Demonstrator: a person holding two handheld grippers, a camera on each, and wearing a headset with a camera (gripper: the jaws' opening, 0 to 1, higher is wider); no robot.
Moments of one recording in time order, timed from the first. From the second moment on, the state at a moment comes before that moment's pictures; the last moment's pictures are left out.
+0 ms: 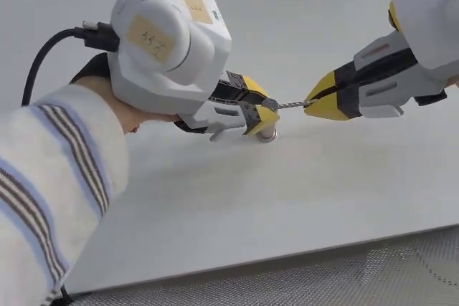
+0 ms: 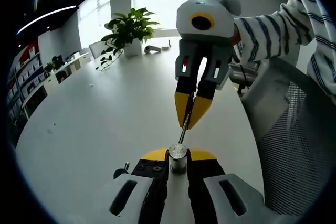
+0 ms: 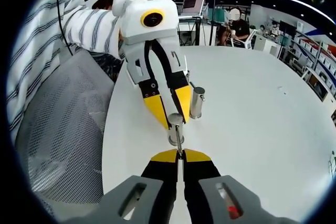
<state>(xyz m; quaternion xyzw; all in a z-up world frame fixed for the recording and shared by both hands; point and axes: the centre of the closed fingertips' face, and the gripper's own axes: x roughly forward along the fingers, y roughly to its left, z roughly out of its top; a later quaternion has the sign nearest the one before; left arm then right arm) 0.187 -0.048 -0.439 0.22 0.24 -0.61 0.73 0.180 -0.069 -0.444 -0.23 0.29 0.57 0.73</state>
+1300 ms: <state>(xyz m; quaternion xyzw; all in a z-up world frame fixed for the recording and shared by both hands) 0.186 -0.048 -0.440 0.20 0.25 -0.59 0.74 0.184 -0.063 -0.442 -0.22 0.26 0.55 0.76</state>
